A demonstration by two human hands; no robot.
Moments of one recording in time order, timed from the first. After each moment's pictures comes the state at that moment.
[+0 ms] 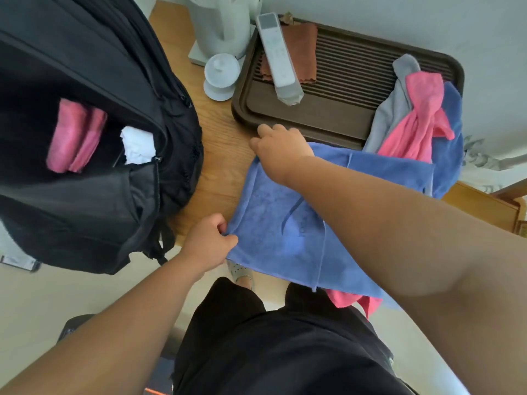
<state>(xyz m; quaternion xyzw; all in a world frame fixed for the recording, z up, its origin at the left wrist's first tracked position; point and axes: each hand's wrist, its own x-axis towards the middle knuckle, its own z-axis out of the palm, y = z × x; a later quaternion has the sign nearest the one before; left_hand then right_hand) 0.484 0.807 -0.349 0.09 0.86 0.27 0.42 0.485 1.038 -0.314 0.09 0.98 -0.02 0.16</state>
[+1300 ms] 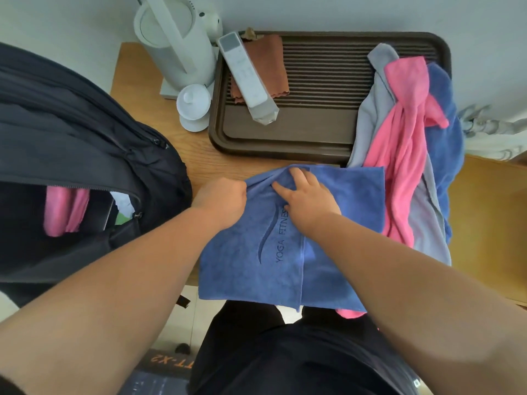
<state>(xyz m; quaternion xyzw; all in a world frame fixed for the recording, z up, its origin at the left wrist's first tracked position) 0.398 0.933 -0.352 0.51 0.82 -0.07 0.24 0.570 1.053 -0.385 0.27 0.93 -0.16 0.18</state>
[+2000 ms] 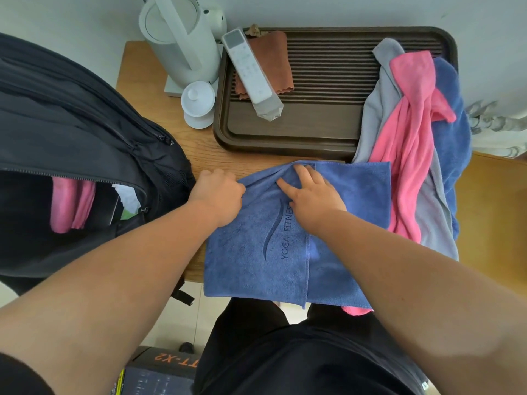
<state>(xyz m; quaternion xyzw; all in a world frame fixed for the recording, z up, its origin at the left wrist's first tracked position) 0.392 0.932 -0.342 0.60 0.74 -0.29 0.13 0.573 1.051 -0.382 0.26 0.93 -0.14 0.20</state>
